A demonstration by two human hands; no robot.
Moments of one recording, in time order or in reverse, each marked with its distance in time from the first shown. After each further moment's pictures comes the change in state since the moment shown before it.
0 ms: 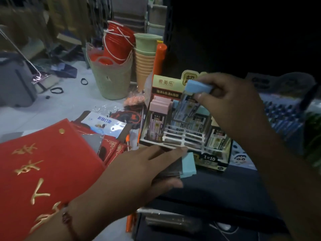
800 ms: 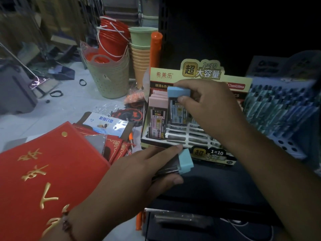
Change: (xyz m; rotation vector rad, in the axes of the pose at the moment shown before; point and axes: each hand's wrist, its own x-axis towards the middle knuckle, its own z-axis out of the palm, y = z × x) left_hand -0.003 -0.011 0.011 -0.140 -0.033 -0.075; right_hand -0.001 0.008 0.040 -0.006 -0.058 -0.010
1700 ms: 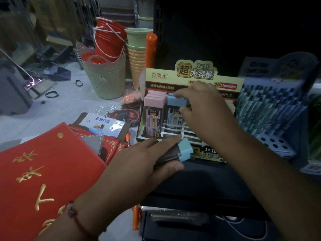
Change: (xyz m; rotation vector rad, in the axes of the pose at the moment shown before) left_hand 0.016 0.009 -0.002 -0.044 -0.031 -0.052; right_hand -0.007 0.000 0.004 -0.413 -0.065 0.002
